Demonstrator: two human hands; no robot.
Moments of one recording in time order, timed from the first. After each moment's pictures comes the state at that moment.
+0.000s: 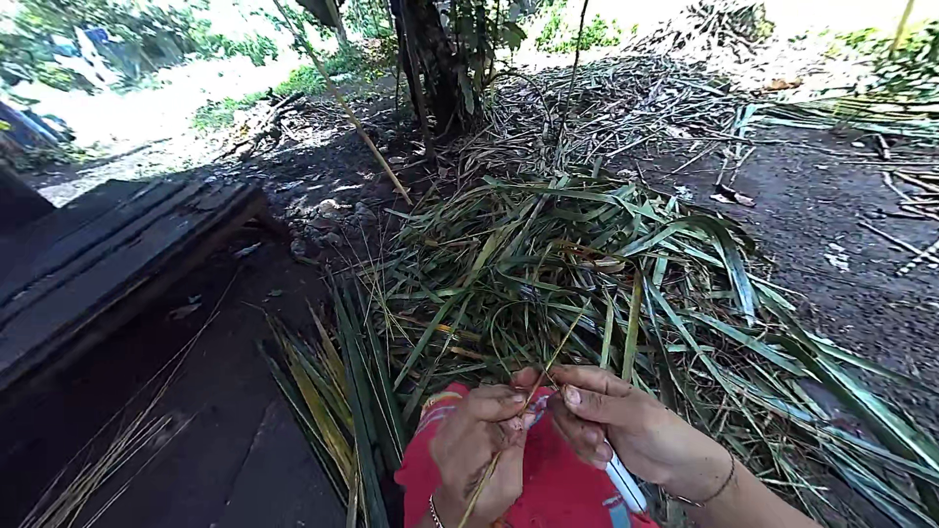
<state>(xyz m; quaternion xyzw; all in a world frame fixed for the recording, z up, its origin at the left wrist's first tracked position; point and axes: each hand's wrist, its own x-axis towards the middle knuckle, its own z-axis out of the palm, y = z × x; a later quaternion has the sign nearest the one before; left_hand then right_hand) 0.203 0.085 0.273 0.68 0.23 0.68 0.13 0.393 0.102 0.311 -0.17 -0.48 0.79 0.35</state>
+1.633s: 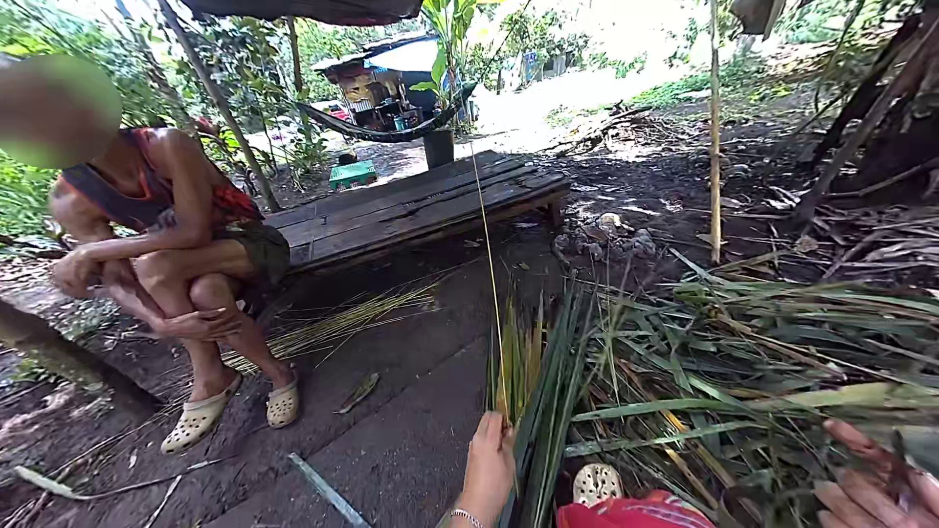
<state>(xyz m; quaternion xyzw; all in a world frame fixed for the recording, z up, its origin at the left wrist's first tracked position) 0.035 0.013 0.189 0.34 0.84 0.42 0.09 0.315 0.218 0.290 -0.17 -0.42 0.81 0.38</state>
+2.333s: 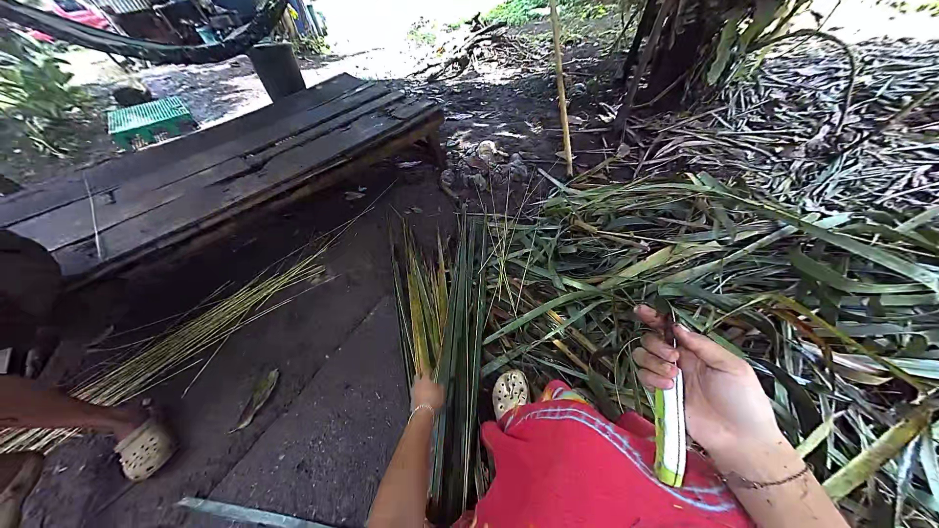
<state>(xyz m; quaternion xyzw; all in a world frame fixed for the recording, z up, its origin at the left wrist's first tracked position) -0.024 0.080 0.029 0.24 0.90 0.16 0.33 0.313 0.209 0.273 -0.25 -0.28 0.83 0.42</state>
